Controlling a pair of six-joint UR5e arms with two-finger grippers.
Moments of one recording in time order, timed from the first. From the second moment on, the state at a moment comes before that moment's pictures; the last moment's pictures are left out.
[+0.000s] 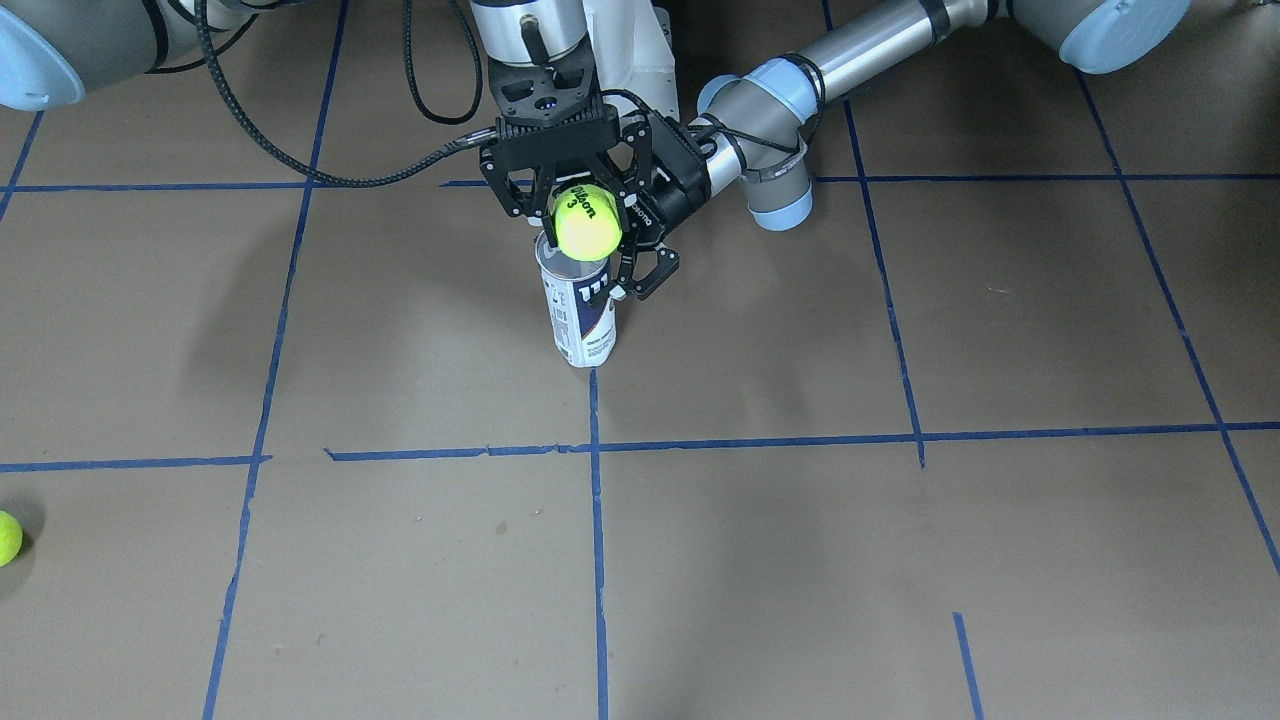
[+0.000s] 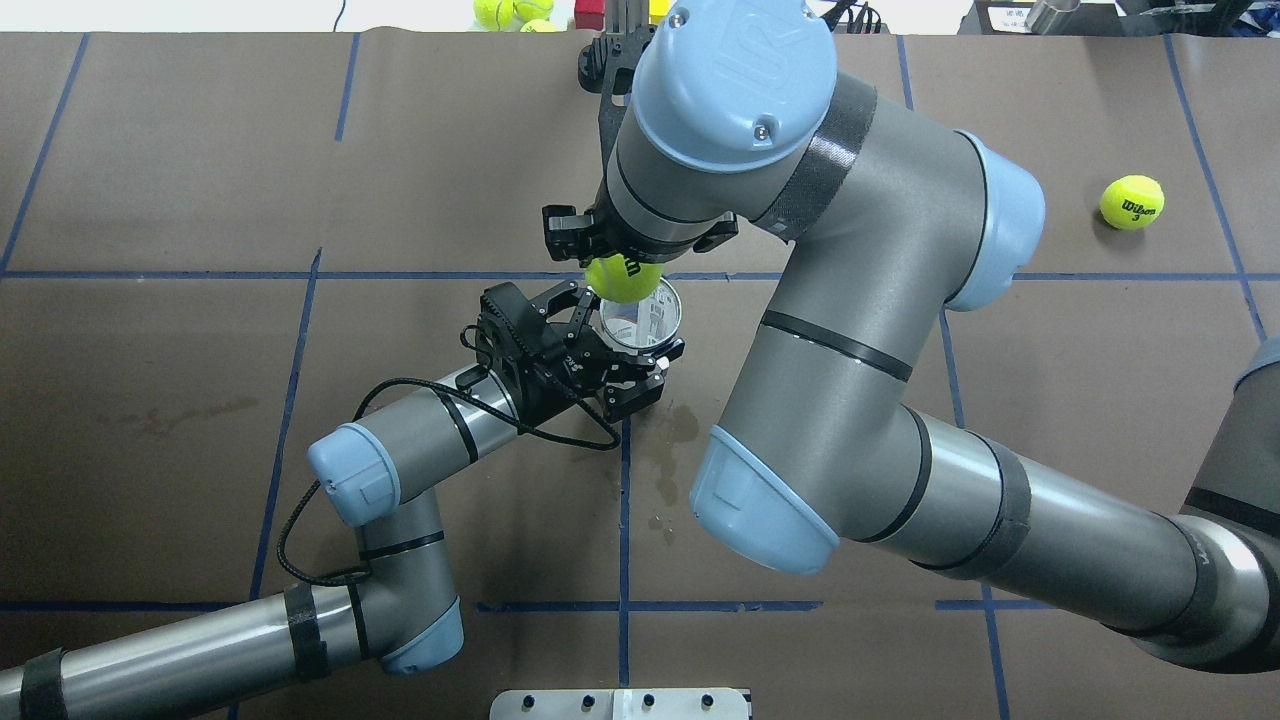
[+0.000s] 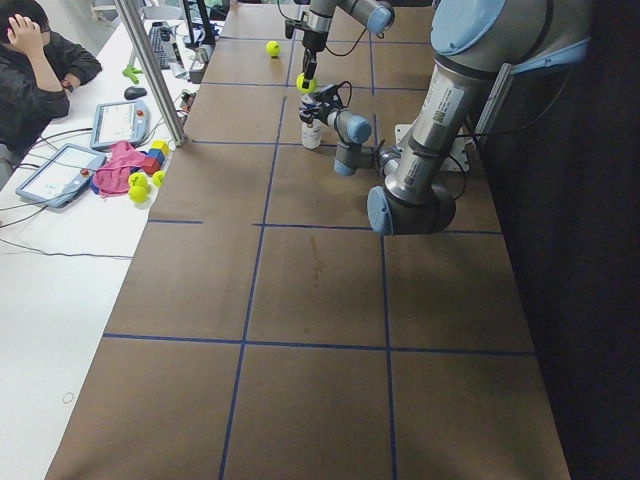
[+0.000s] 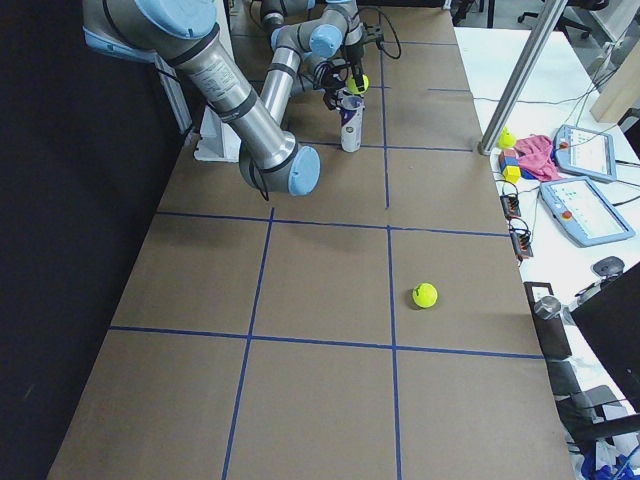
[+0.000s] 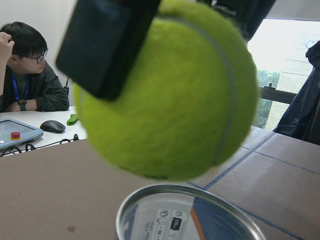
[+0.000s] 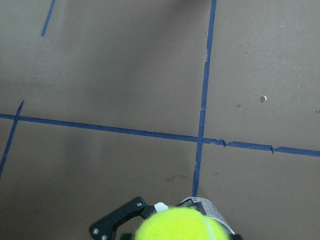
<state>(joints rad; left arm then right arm) -0.36 -2.21 -1.31 -3.19 -1.27 -0.48 0.60 -0.68 1.85 -1.78 1.79 1.09</state>
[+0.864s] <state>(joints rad) -0.36 -2.21 -1.31 -3.19 -1.27 -0.48 0.59 -0.71 1.85 -1.78 1.79 1.08</state>
